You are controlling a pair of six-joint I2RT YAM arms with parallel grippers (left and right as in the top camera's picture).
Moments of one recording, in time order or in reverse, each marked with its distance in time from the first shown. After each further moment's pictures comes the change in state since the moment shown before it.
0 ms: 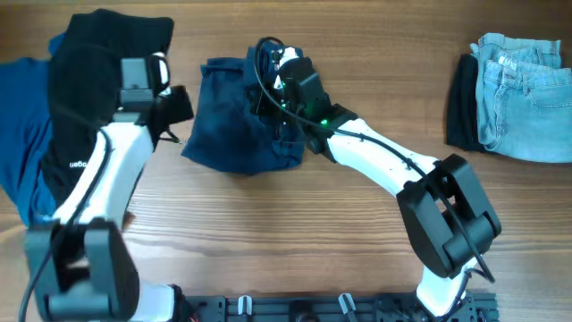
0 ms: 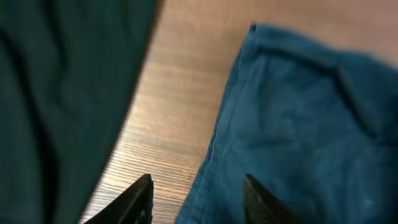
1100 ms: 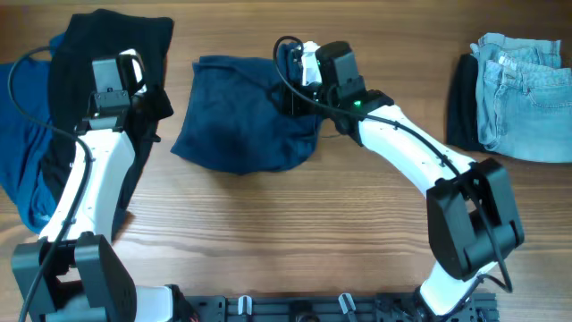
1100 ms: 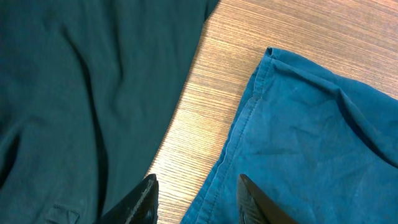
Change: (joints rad) left arm 0.090 -0.055 0.000 -0.010 -0.007 0.000; right arm -0.143 -0.065 0.017 -0.284 -0.141 -0.439
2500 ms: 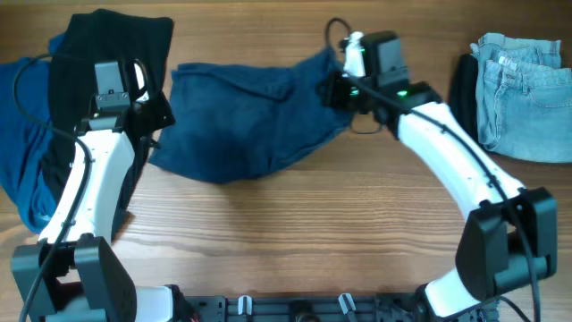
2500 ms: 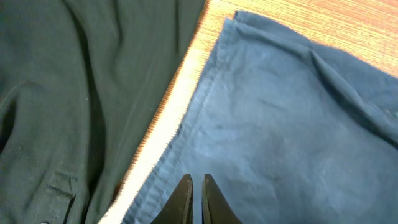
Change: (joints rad) left arm 0.000 -0.005 0.000 -0.103 0.013 0.000; right arm -0.168 -0.147 0.002 -0.263 -0.011 0.090
